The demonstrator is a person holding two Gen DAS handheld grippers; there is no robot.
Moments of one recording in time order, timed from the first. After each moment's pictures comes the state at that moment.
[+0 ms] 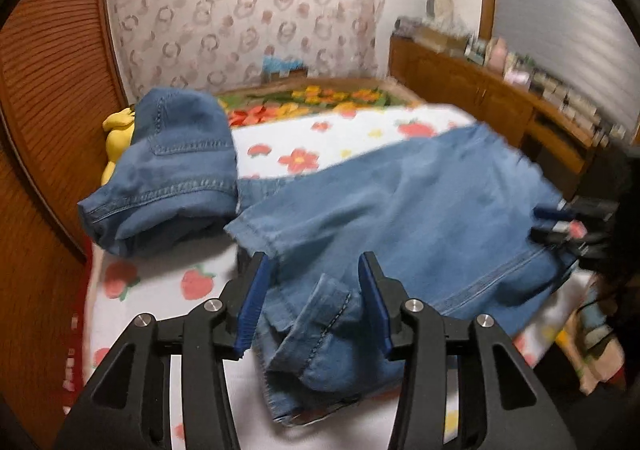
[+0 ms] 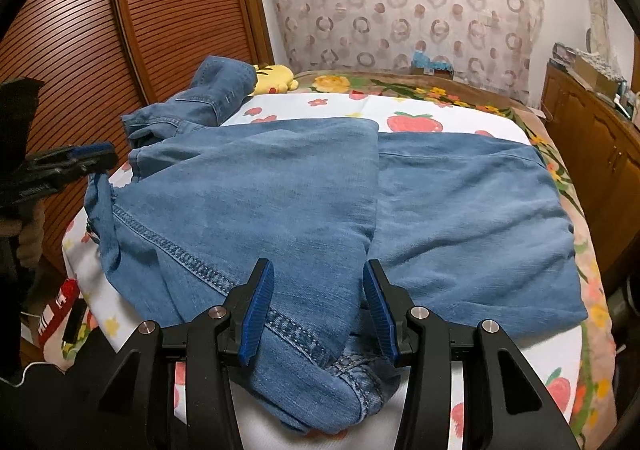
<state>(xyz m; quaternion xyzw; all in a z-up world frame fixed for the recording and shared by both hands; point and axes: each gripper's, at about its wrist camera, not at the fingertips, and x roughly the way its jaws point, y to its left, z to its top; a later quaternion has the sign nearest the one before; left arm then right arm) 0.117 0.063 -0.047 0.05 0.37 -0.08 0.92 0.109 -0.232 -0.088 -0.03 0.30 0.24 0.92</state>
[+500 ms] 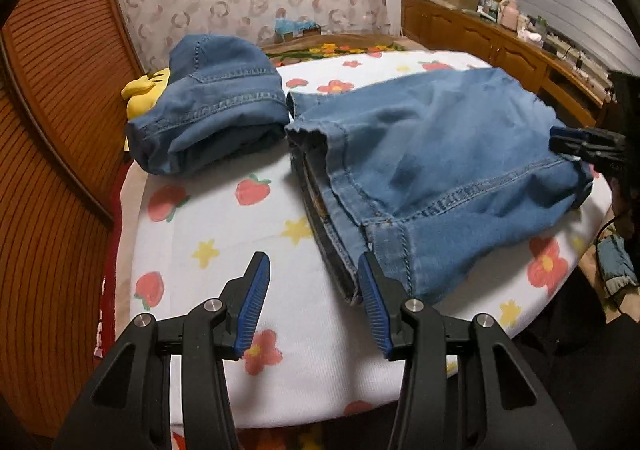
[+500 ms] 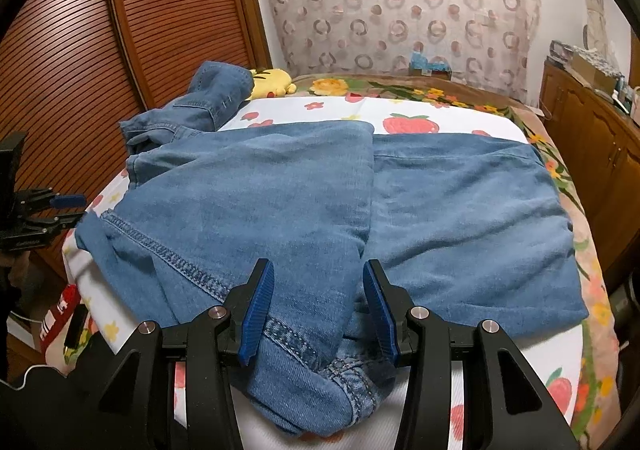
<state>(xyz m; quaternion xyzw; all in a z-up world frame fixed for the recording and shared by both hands) 0.068 0.107 -0.066 0.07 0.43 -0.07 0.90 0.110 -0.239 -0.091 -0.03 0.29 0.24 0.92</state>
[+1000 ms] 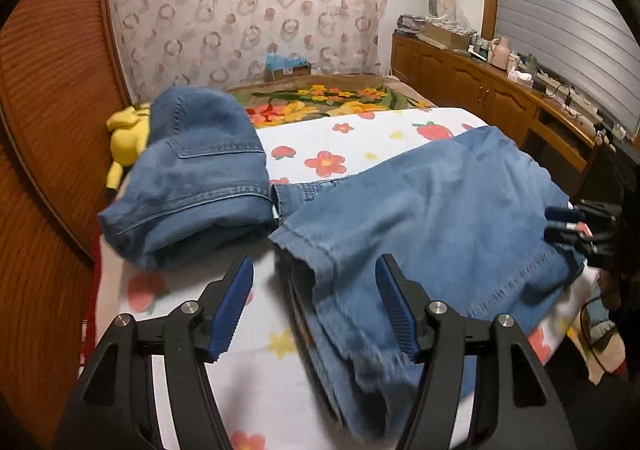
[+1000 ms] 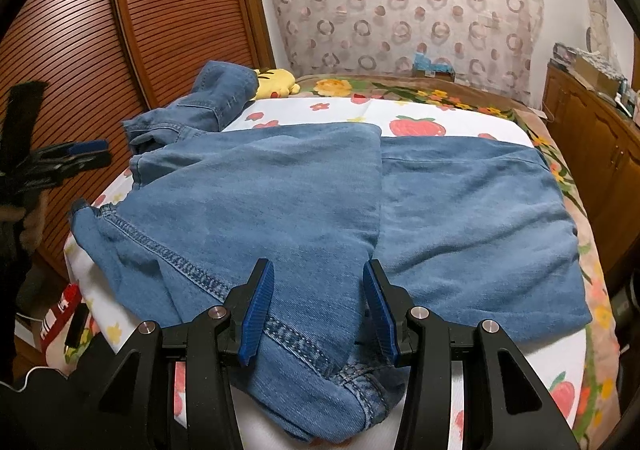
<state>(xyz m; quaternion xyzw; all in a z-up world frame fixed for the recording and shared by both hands) 0.137 0.098 -0.042 0.03 0.38 -0.09 0.92 0.111 -0.236 -0.093 -0.03 0.29 0.25 0.92</state>
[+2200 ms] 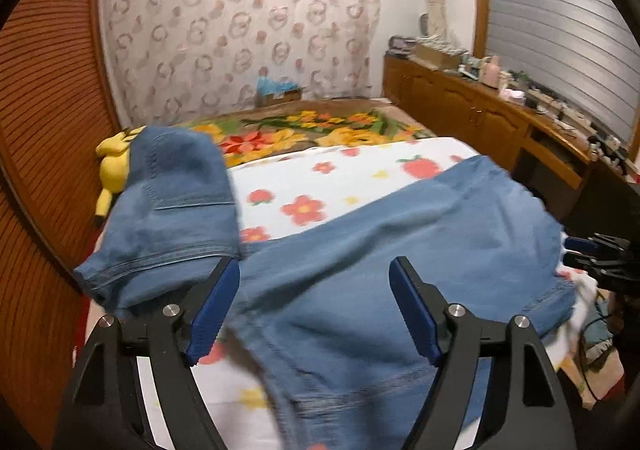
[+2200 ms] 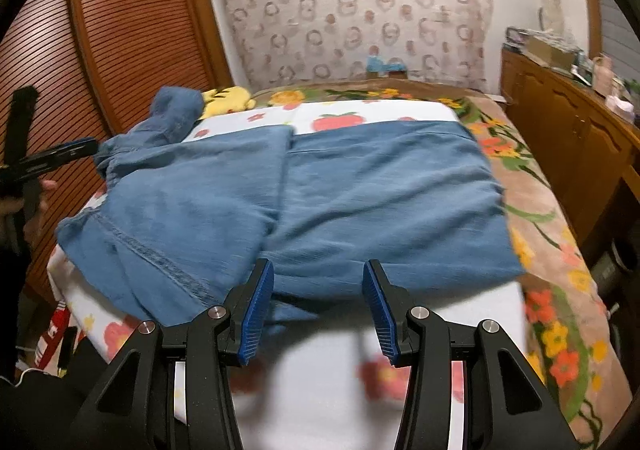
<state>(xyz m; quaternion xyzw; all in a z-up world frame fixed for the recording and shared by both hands) 0.152 0.062 -0.019 0.03 0.33 -0.12 0.94 0.081 -0.297 -0.105 0.01 0.28 0.17 0.94</state>
